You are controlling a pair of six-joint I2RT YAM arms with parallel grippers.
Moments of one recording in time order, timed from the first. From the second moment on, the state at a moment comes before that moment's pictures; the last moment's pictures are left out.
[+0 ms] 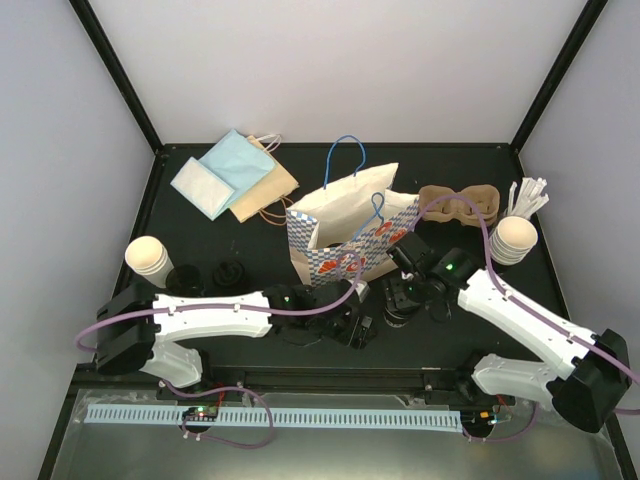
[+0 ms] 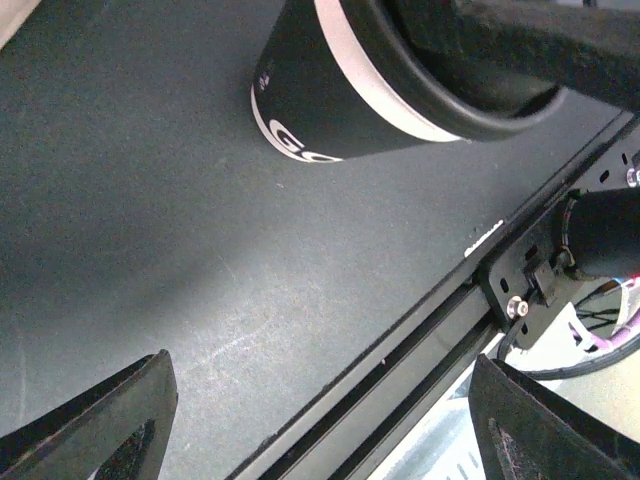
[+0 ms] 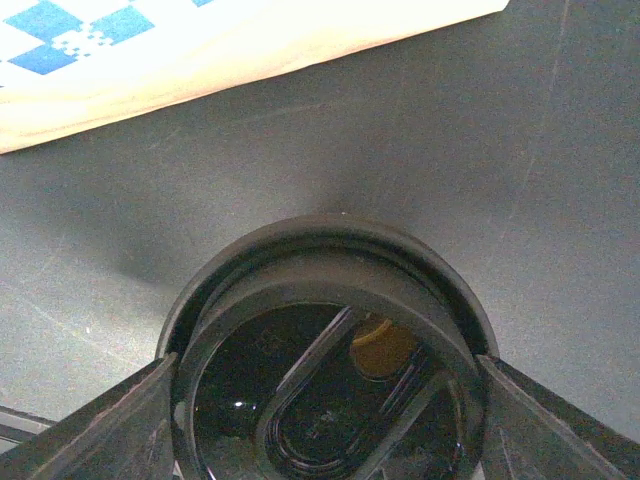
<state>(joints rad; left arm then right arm) -1.26 1.43 0.91 -0.36 0.03 -0.83 0.76 1.13 0.92 -1.05 0.08 0.51</state>
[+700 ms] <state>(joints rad) -1.18 1.52 0.93 -0.28 0.07 -0.80 0.77 1.05 0.87 -1.02 0.06 0.55</state>
